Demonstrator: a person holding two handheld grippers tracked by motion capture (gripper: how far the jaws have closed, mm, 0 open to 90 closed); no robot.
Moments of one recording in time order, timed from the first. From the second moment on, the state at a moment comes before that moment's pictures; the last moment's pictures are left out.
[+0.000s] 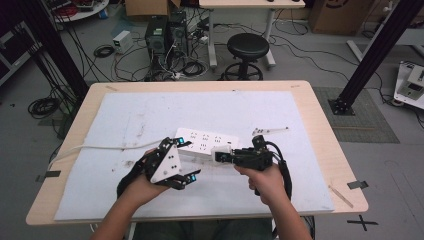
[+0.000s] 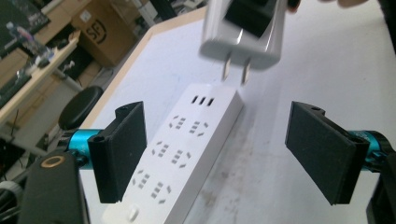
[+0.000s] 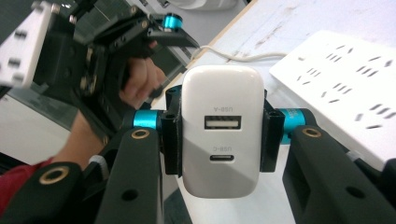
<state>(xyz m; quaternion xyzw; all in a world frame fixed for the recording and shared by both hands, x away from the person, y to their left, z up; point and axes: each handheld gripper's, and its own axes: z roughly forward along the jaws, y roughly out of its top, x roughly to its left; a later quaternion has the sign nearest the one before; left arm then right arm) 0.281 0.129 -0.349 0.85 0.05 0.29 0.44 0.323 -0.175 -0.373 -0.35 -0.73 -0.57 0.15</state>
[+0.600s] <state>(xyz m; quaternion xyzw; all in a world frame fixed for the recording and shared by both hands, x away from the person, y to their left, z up) 0.315 0.184 -0.314 0.89 0.11 0.22 0.37 0.335 -0.202 -0.336 -0.34 -0.77 -0.53 0.07</state>
